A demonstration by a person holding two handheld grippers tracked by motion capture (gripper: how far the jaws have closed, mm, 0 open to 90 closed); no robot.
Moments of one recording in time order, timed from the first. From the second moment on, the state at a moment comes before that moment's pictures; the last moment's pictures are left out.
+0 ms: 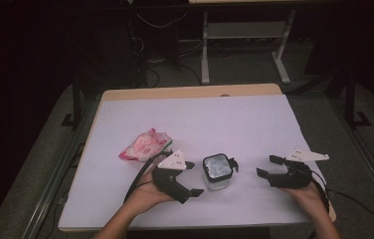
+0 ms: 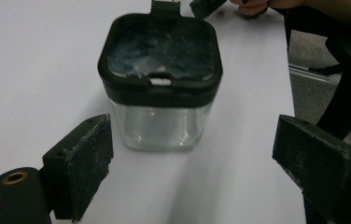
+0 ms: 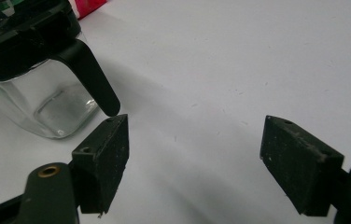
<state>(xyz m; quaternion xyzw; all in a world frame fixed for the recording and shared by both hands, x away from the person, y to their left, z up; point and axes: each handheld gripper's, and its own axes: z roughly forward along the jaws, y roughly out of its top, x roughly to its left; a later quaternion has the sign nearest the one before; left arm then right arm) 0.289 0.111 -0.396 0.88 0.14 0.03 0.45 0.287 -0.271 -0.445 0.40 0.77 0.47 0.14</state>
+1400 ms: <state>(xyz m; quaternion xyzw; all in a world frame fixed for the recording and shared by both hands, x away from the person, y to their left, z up) 0.314 0.077 -0.401 0.90 0.13 0.03 0.43 0.287 -0.272 -0.446 0.40 0.77 0.47 0.14</state>
